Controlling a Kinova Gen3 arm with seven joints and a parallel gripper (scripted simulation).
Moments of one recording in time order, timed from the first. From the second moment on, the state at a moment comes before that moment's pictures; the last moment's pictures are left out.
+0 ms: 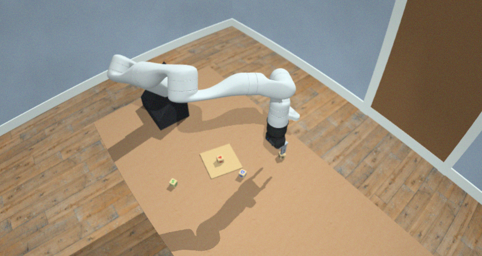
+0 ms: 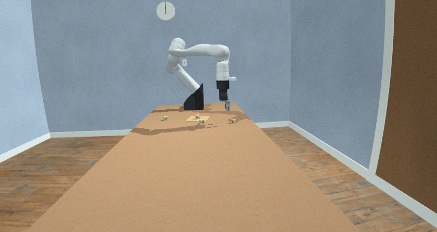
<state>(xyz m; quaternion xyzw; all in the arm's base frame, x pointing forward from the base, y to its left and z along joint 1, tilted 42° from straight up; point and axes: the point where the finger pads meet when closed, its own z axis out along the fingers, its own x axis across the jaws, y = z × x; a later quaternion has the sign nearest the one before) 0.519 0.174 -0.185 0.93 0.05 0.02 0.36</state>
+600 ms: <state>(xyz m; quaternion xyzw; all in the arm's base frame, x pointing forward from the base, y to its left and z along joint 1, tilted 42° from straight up) 0.518 0.171 -0.185 0.93 0.05 0.02 0.36</state>
